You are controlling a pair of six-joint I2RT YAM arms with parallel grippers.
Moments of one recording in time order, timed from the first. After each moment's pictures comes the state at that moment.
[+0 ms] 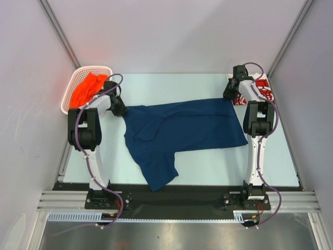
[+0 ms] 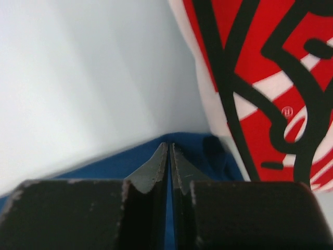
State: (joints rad) left arm -0.01 2.04 1.47 -0.49 0.07 -0.49; right arm 0.00 2.44 2.10 -0.65 -0.08 0.42
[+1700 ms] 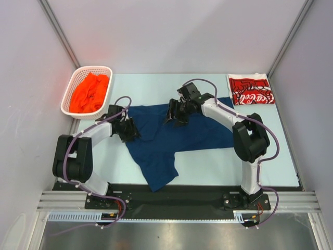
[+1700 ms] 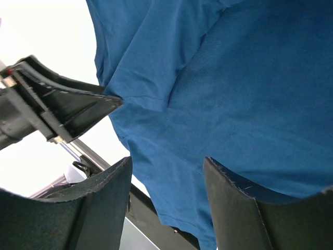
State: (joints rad) left arm -0.13 1.56 0.85 -0.37 0.29 -0.47; right arm 0.58 1.97 1.57 -0.54 -0.45 0.68
